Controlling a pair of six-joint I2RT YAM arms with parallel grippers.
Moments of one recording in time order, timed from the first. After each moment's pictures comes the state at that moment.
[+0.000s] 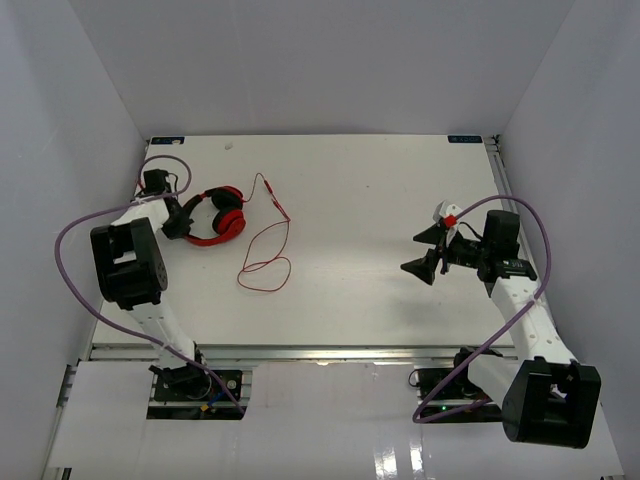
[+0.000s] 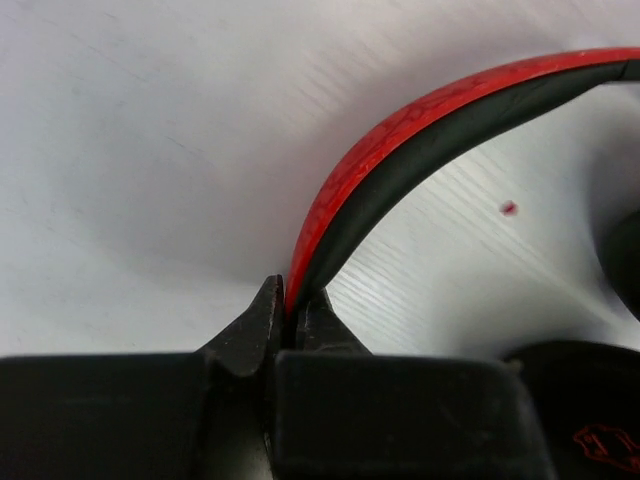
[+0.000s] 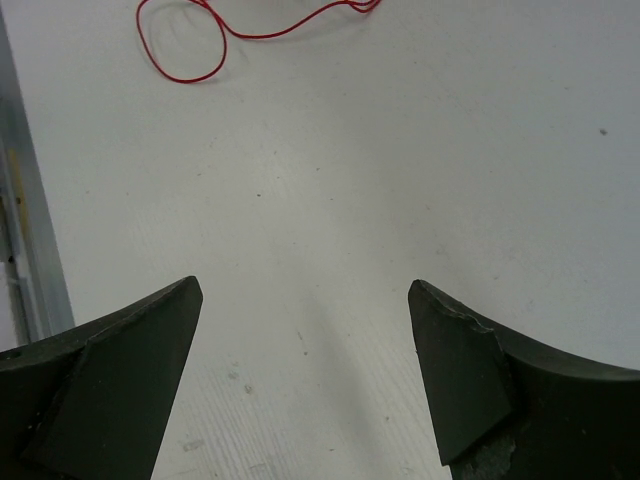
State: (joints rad) left arm 0.22 1.88 1.25 -0.43 -0.07 -0.36; right arm -0.05 1.02 0.64 -0.28 -1.12 -0.60
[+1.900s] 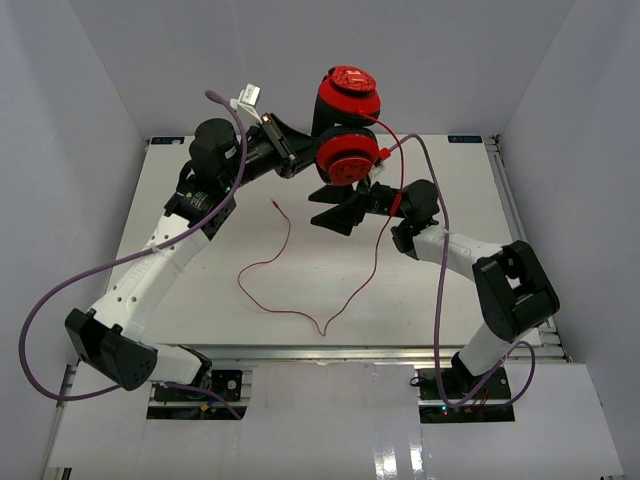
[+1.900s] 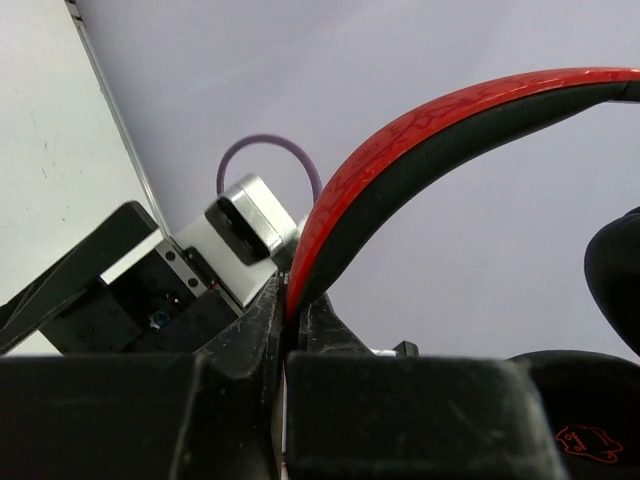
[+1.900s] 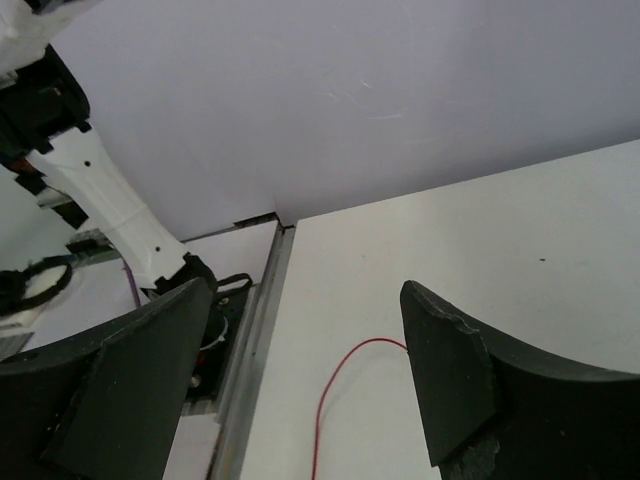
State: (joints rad) left arm -0.51 1.35 1.48 -0.07 0.45 -1.18; right arm 0.54 1.65 0.97 1.22 -1.01 0.78
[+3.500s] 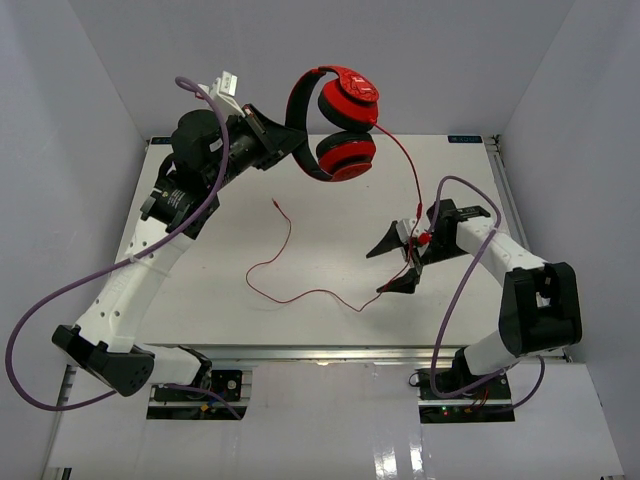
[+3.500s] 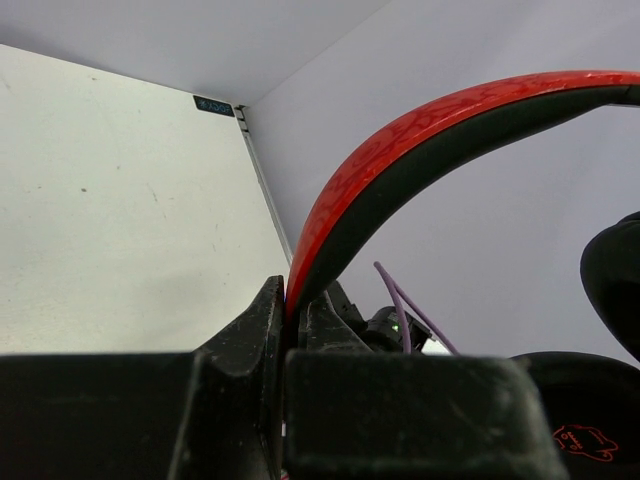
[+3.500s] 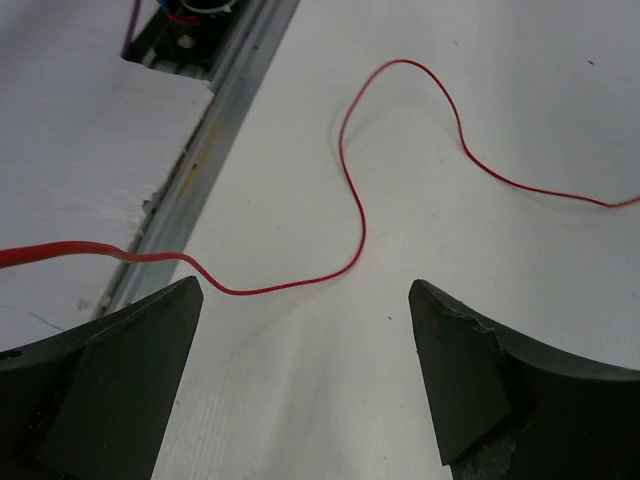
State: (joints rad) left arm -0.51 1.32 1.64 -0.36 0.17 -0.85; right arm 0.22 1.50 1.00 -1.03 -1.40 -1.65
